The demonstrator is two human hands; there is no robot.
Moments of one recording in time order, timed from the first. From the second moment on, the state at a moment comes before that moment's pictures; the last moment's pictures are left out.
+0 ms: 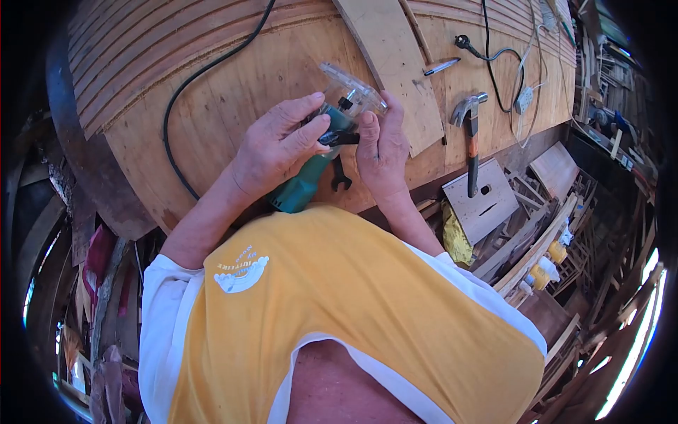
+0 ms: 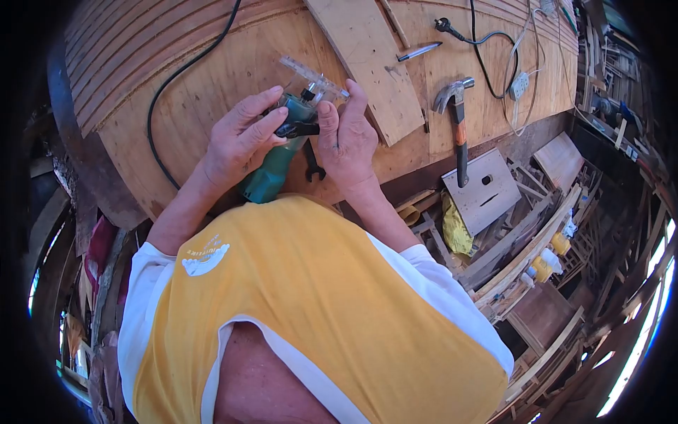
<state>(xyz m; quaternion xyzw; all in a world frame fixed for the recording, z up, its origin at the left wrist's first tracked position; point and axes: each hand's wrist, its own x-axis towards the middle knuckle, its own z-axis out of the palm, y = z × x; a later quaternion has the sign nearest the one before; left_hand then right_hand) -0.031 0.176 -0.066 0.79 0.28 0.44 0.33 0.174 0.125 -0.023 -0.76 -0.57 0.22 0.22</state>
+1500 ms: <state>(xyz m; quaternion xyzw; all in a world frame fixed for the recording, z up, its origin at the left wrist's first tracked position) -0.106 0.052 -0.084 0.68 0.66 0.33 0.03 0.363 0.112 -0.065 -0.75 -0.59 0.07 0.28</state>
